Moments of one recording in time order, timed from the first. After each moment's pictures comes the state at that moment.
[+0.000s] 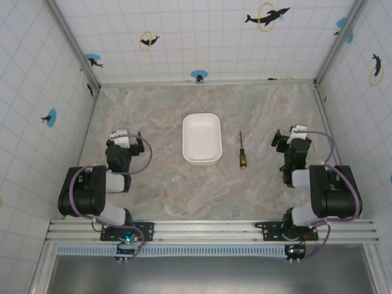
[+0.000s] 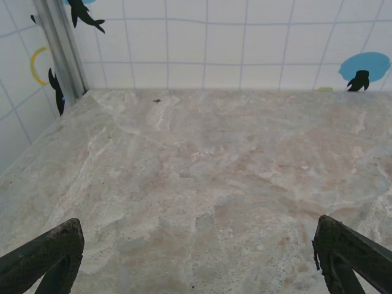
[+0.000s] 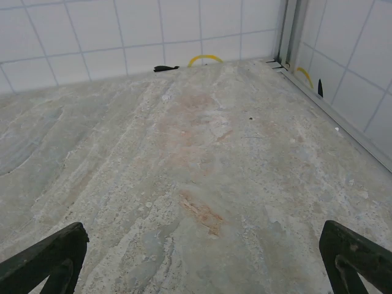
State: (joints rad) left arm 0.01 1.51 0.23 1.08 0.02 0.03; right arm 0.01 1.47 0.28 0.91 0.18 0.09
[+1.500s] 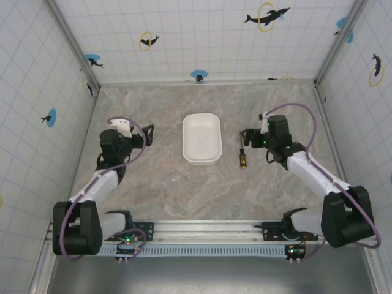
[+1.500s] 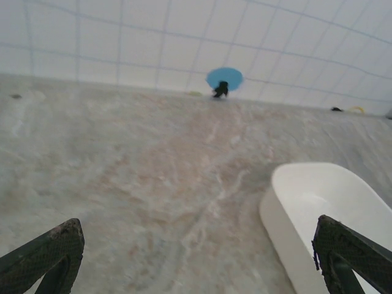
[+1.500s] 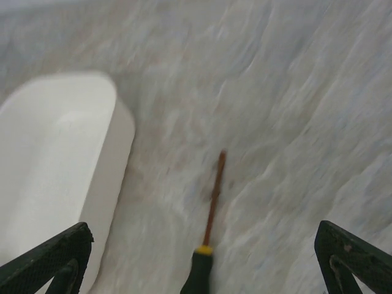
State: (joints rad) left arm -0.02 1.16 0.47 0.35 0.46 -0.21; right arm 0.39 1.29 0.73 -0.23 -0.09 0.29
